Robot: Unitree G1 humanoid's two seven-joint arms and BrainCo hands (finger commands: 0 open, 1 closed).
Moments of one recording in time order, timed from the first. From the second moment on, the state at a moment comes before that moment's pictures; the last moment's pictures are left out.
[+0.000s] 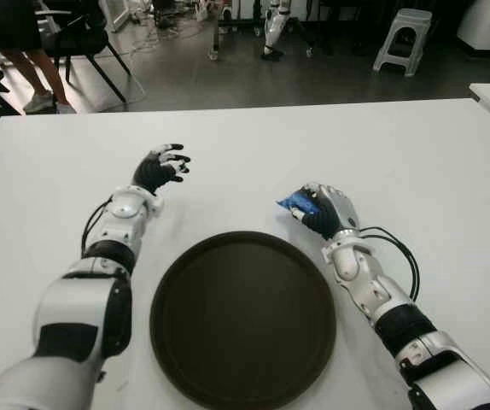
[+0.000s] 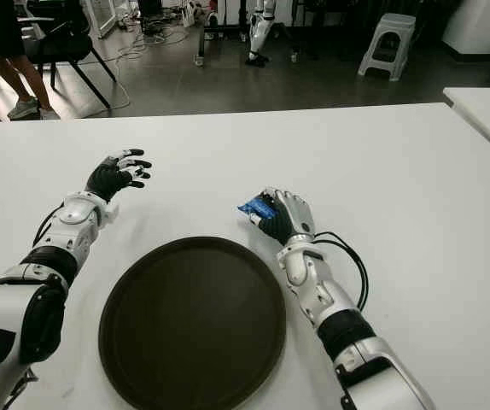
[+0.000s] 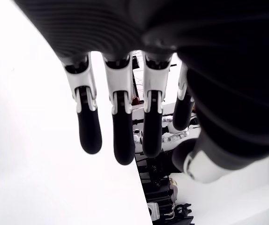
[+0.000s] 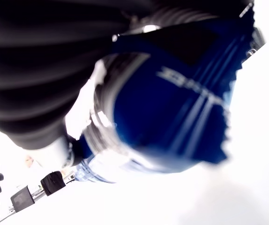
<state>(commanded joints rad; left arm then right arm) -0.85 0.17 0.13 1.32 0.08 -0.30 -0.14 -0.44 -0.14 0.34 0.67 -0.58 -0.09 -0.39</state>
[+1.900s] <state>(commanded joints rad) -0.85 0.16 0.13 1.32 0.08 -0.29 -0.13 -0.44 0.02 0.22 0.28 -0.35 -0.16 -0.25</state>
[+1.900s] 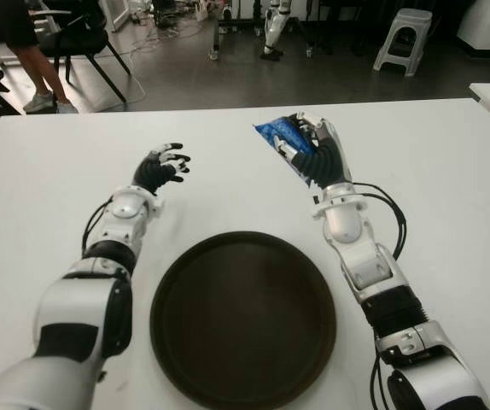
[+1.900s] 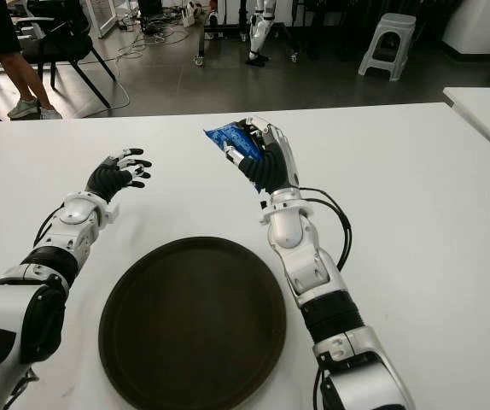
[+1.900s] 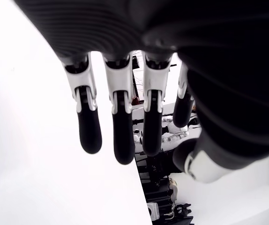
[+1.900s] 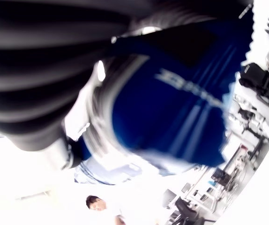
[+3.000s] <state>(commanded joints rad) -0.85 0.15 0.13 1.31 0.07 -0.29 -0.14 -0.33 -0.08 0.30 -0.03 -0.08 0.09 0.40</state>
